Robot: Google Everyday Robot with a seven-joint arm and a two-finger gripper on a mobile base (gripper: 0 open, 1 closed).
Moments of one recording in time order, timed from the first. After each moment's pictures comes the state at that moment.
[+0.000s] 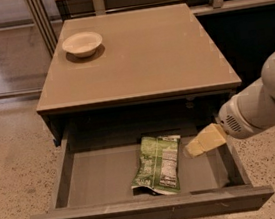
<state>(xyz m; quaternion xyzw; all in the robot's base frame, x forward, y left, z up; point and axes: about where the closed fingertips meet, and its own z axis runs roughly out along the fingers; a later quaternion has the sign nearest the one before) 0.443 -0.178 0.787 -0.25 0.94 0.09 0.21</state>
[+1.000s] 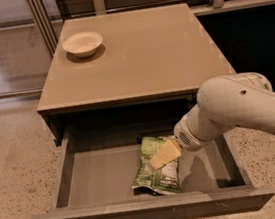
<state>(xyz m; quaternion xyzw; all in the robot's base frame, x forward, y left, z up) 0.466 -0.091 0.710 -0.28 0.93 0.13 0.17</state>
